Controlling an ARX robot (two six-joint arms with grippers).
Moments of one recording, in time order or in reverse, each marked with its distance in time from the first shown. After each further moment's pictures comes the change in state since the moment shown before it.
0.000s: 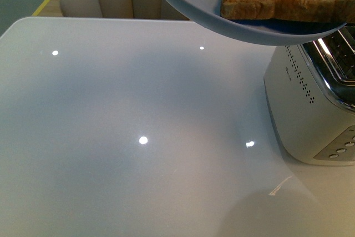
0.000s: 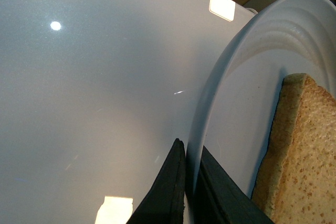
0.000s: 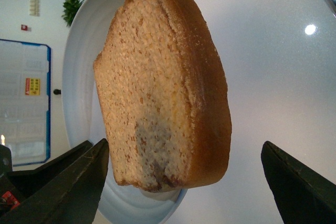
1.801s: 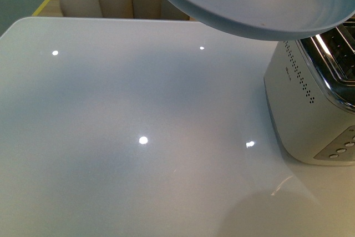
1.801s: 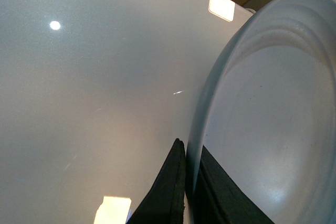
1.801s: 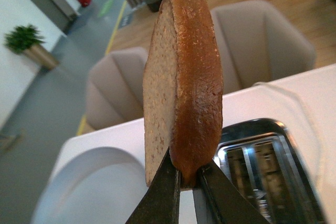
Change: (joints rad) left arm 0.000 0.000 0.000 0.000 0.000 -0.004; right arm -0.280 -0.104 0.484 -0.405 0.096 -0.684
